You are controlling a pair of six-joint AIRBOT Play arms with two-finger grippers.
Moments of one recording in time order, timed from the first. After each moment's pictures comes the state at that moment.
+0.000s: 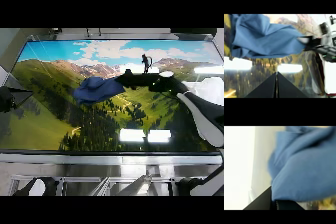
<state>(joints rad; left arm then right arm) 0.60 -0.87 0.89 0.50 -1.34 -1.06 0.22 -1.85 1.50 -0.07 0.94 0.99</state>
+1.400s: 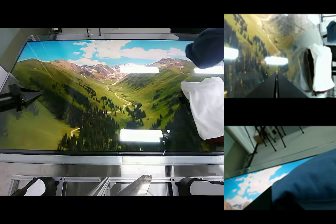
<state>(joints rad) 0.54 -1.07 0.89 0.44 -1.33 -1.04 -0.50 -1.55 1.94 -0.54 0.96 1.16</state>
